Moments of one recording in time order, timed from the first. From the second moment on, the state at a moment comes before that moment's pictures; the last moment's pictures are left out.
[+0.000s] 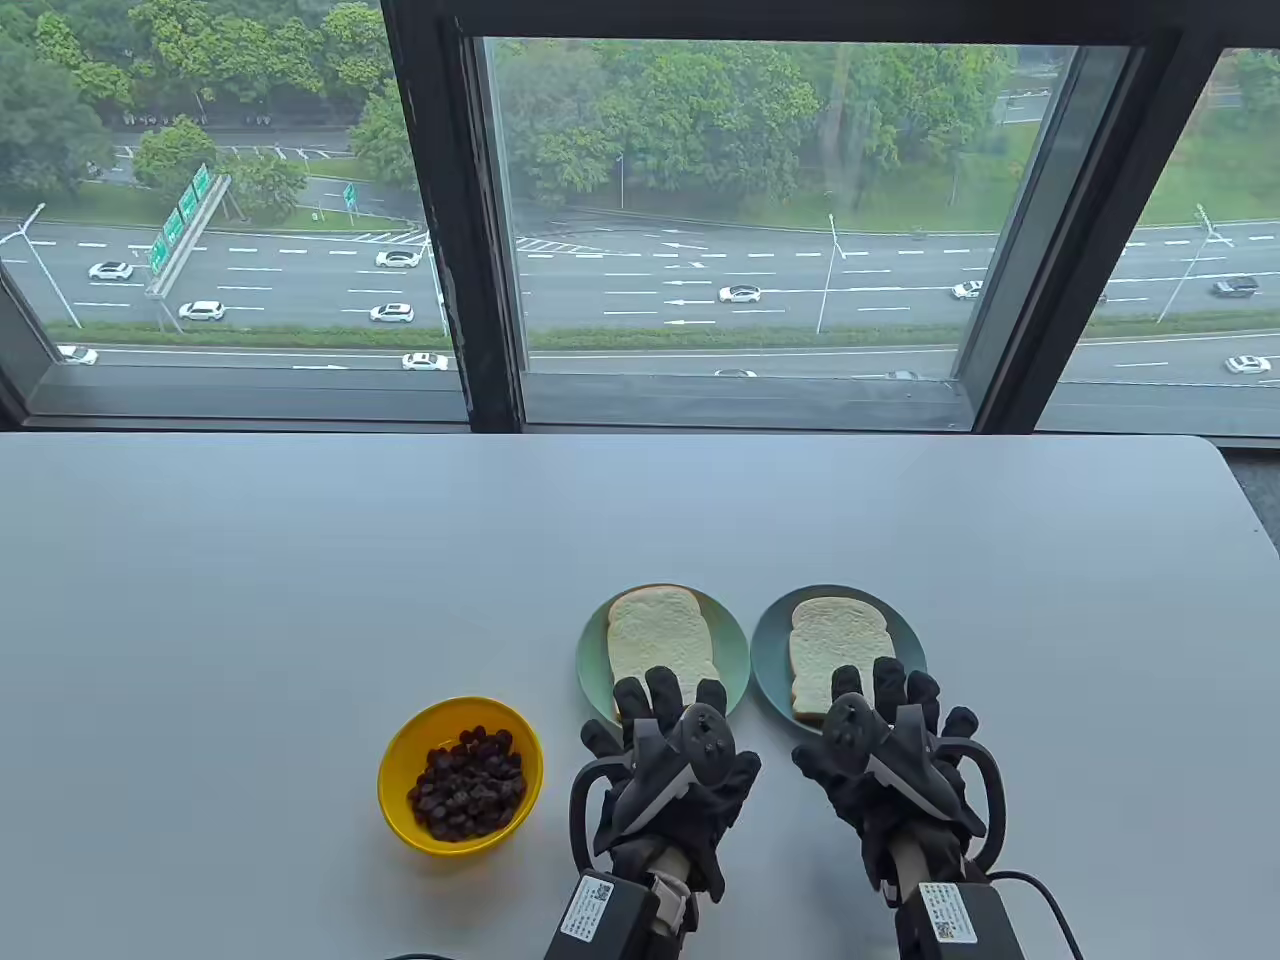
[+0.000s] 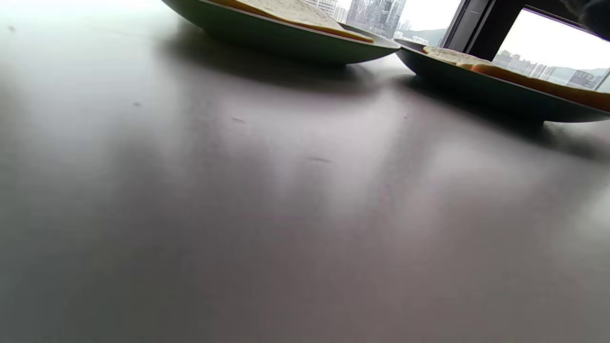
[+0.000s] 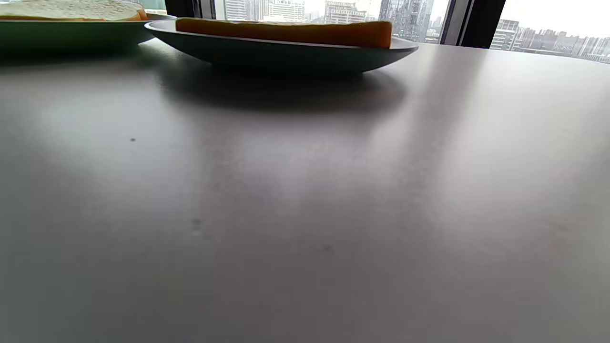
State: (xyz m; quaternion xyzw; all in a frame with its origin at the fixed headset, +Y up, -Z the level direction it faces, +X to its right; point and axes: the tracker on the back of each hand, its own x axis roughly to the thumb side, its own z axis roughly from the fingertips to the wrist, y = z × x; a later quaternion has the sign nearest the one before) left_hand -0.017 -0.760 -0.328 -0.17 -0.04 0.11 0.98; right_hand 0.192 -0.753 -0.336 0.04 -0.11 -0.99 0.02
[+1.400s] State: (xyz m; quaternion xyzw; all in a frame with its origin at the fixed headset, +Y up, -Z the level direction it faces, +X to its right) left_hand -0.049 -0.747 -0.334 -0.15 0.05 0.11 0.98; right_hand 0.206 -0.756 -0.338 0.06 -0.15 -0.99 0.00
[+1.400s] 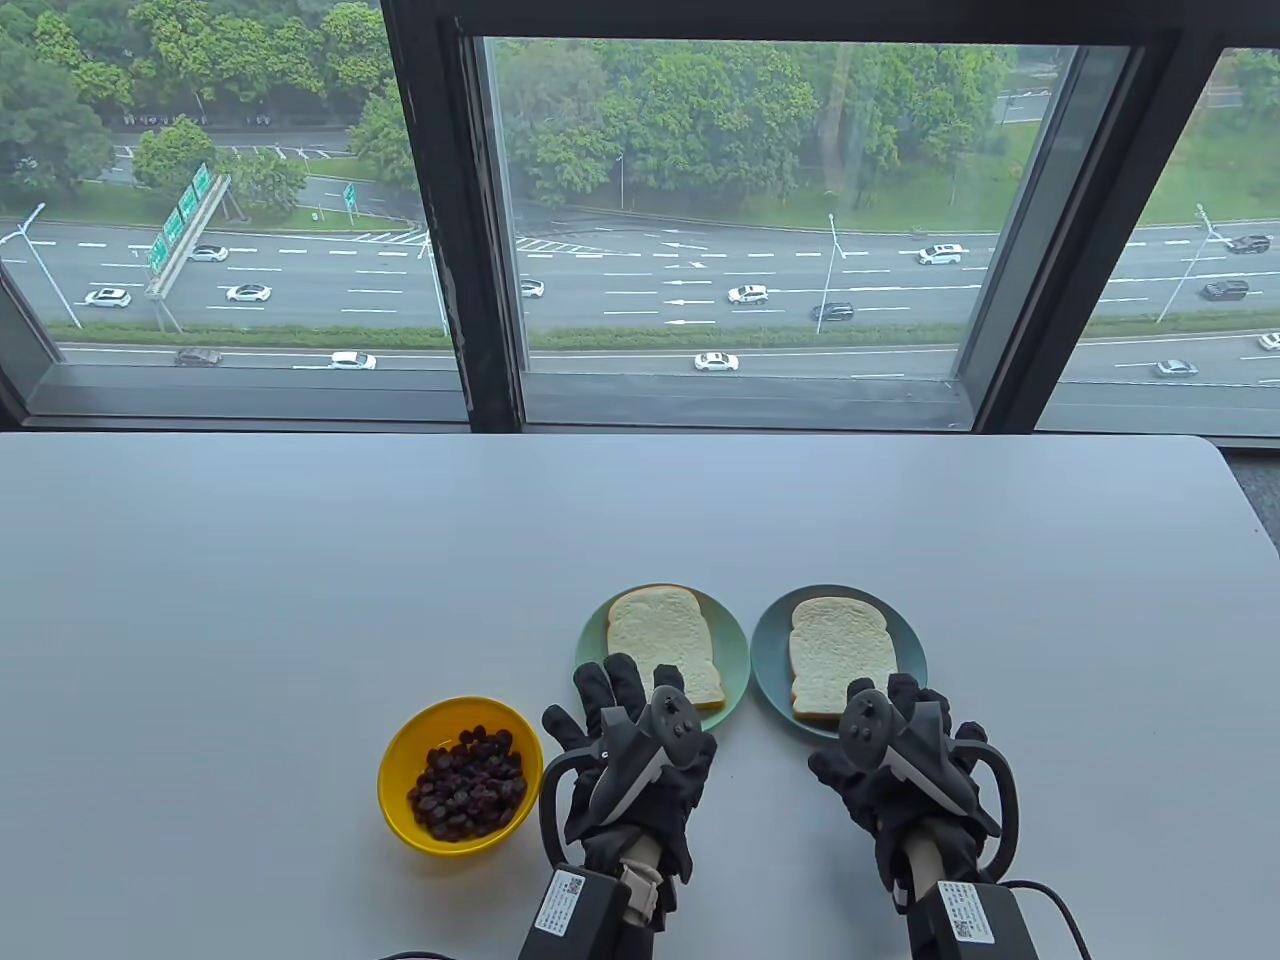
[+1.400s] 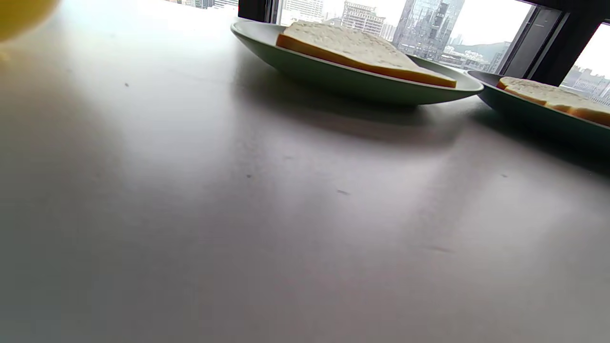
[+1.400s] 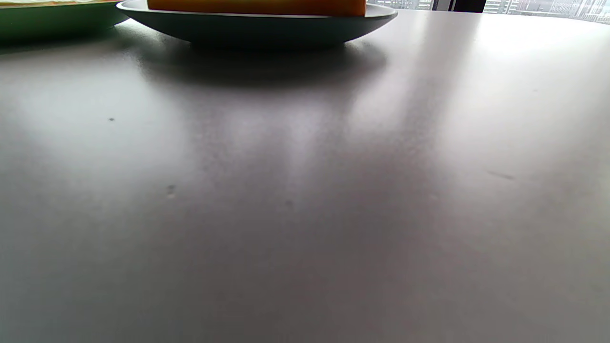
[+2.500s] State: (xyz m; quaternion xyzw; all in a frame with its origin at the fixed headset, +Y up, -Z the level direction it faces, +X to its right) left_hand -0.221 -0.743 -0.326 -0.20 0.29 0.27 0.89; right_hand 0.205 -0.760 -0.338 0.06 -0.16 -0.99 0.00
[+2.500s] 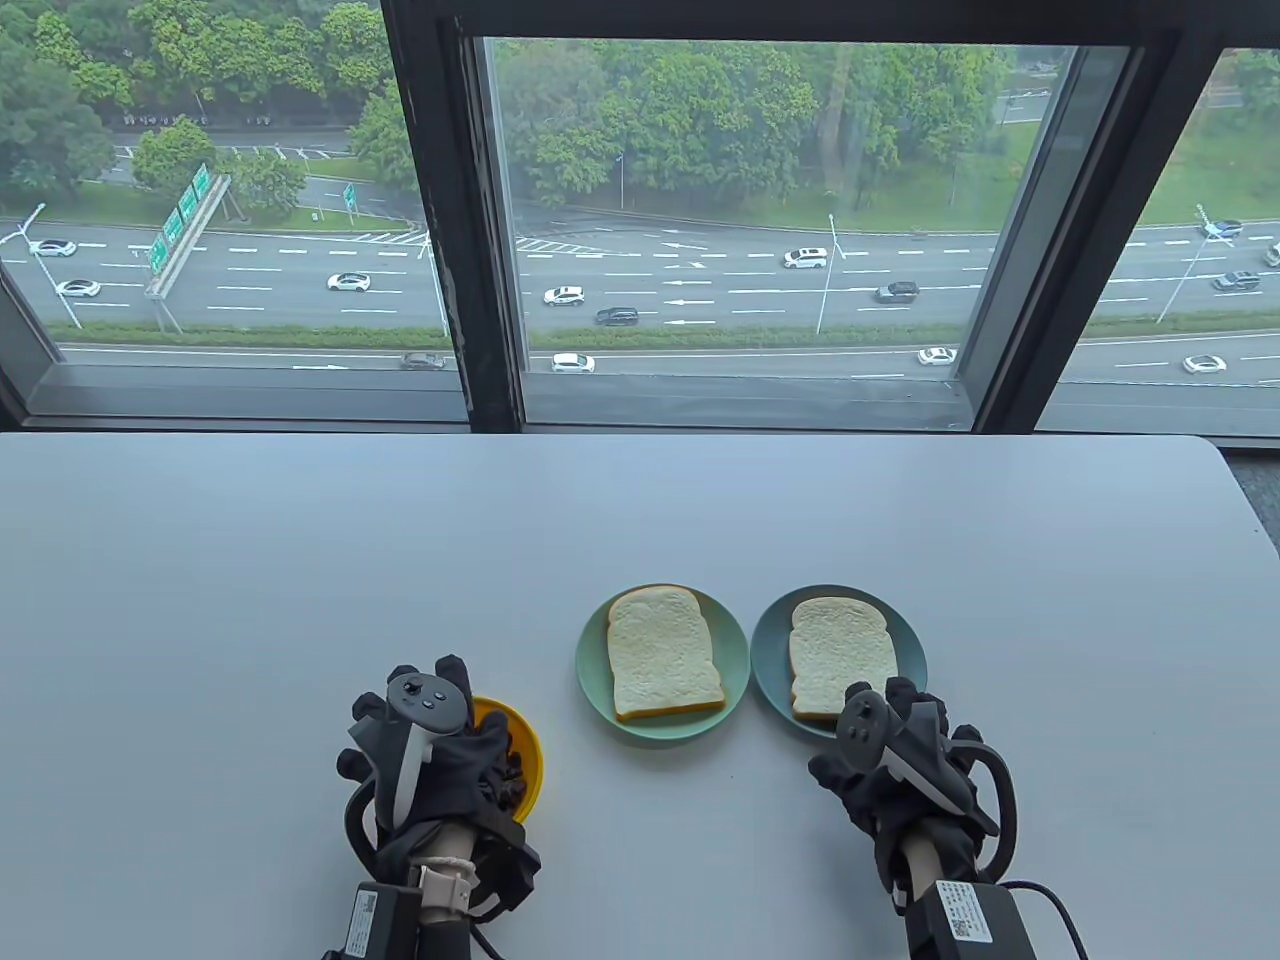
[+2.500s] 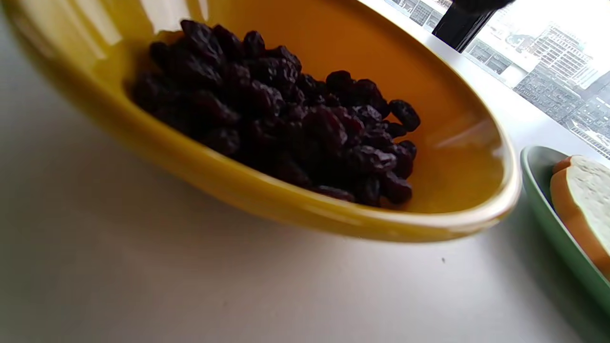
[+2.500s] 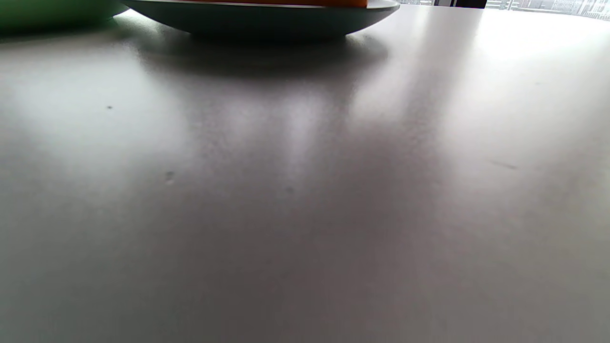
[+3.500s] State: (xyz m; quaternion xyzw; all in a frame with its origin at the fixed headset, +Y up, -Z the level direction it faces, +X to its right) left_hand -0.241 -0.754 -0.323 -0.23 0.39 0.23 0.86; right_hand 0.209 -0.761 -0.339 0.06 -0.17 -0.98 0.00
